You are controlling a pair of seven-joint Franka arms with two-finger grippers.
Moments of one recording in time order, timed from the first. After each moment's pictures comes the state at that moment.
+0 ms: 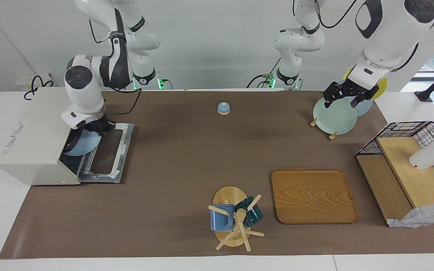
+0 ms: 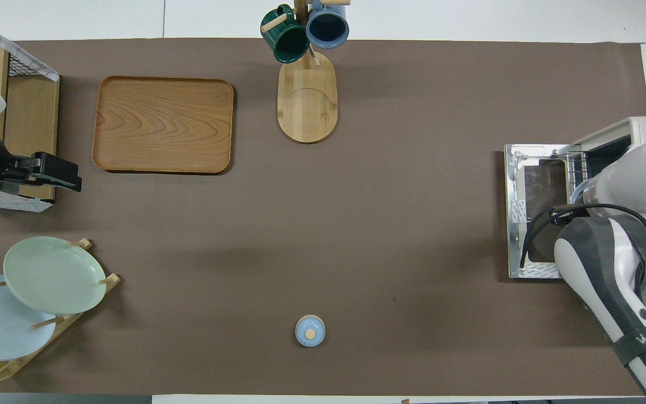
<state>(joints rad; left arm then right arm) -0.10 -0.01 -0.01 -1.63 -0.04 1.54 -0.06 -0.01 -0.04 -0.07 -2.23 -0.25 2.10 0.00</state>
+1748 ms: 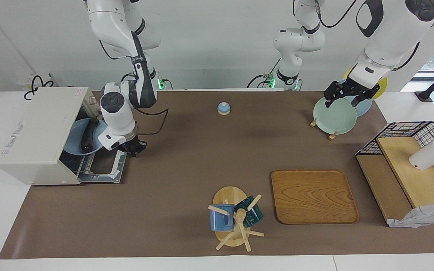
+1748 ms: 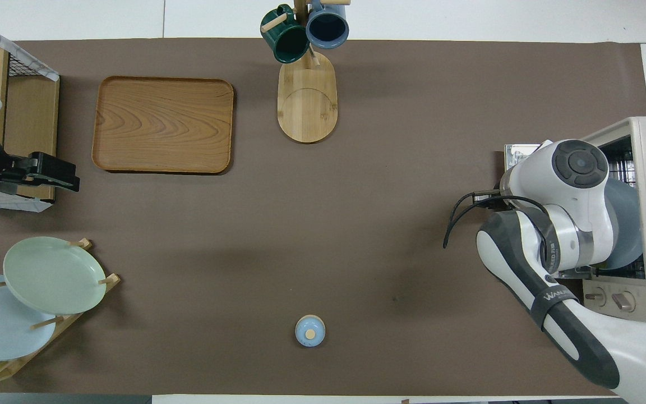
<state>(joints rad) -0.10 -0.01 -0.01 -1.63 -0.04 1.54 -0.06 0.14 0.18 -0.05 -2.19 -0.14 2.30 0.16</state>
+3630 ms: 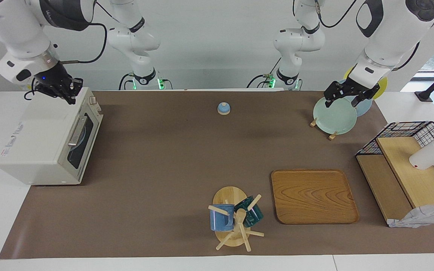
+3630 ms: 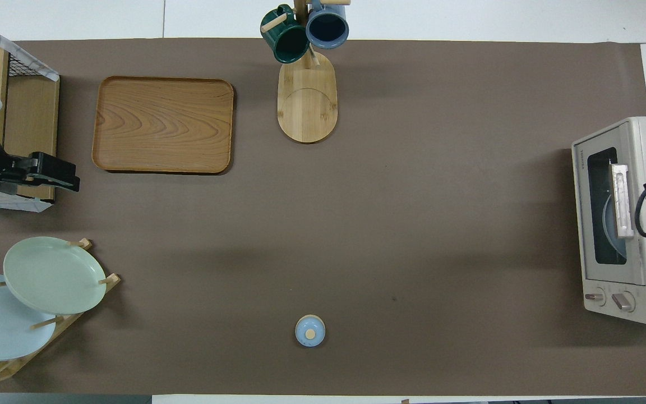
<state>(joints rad) -0.10 -0.01 -0.01 -1.63 -0.04 1.54 -0.06 -0.04 0.01 -0.05 -1.54 -0.08 1.44 -0.26</state>
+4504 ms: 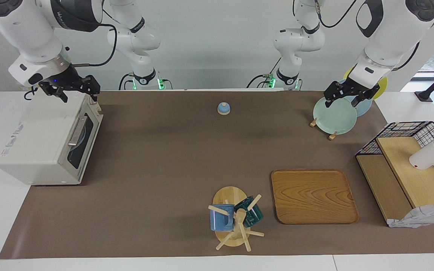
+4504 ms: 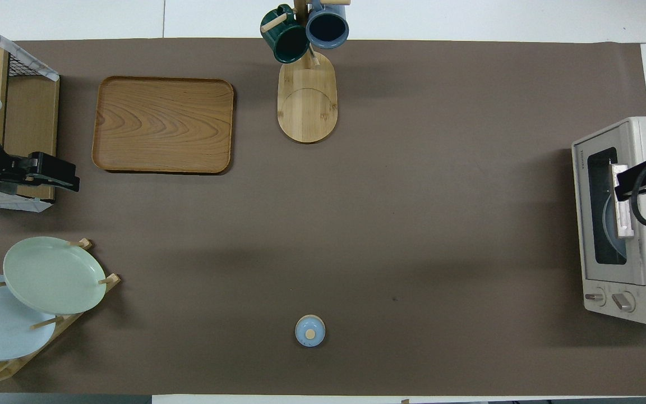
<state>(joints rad) -0.10 -0.01 -0.01 -1.63 -0.04 1.54 -0.06 0.03 0.04 -0.10 -1.53 -0.08 1.40 -0.10</state>
